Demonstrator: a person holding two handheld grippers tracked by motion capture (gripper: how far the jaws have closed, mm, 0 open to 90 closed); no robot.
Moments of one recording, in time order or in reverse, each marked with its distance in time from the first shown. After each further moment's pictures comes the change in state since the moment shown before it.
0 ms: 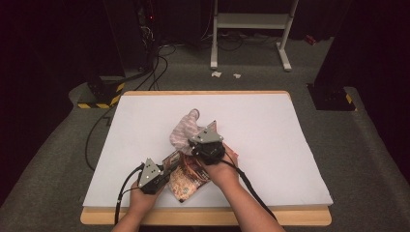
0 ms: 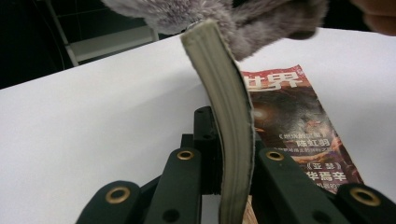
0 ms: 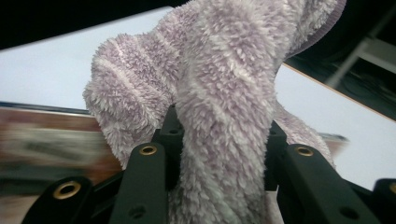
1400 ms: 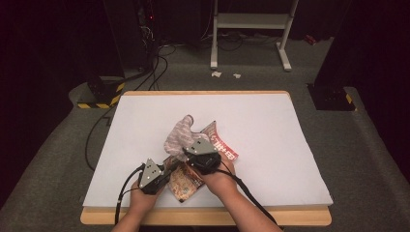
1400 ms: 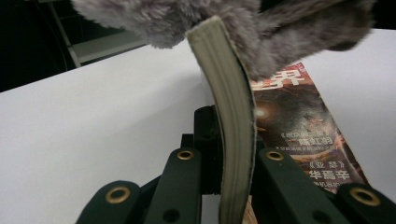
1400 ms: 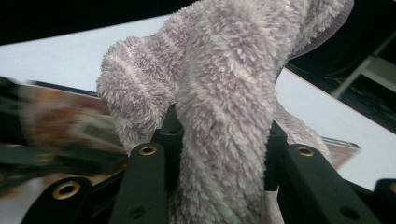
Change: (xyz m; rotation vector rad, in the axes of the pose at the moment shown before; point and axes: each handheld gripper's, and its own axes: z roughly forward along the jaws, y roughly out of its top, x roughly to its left) left arm -0.001 0.000 0.001 0.002 0.008 0.018; right arm 0.030 -0.003 -0.016 -0.034 0.032 -0.081
